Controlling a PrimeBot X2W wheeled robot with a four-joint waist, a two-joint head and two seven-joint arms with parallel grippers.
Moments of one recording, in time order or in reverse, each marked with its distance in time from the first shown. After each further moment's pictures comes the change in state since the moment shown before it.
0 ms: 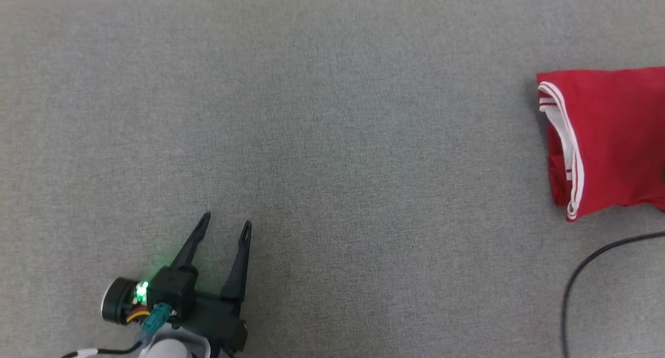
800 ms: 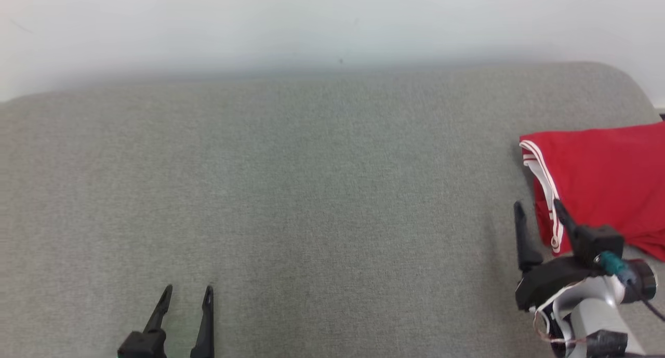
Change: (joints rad) left arm 0.189 -0.001 0.108 0.016 -0.021 0.053 0.001; right arm 0.462 0.273 0.240 -0.336 0.143 0.000 0.000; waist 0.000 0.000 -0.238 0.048
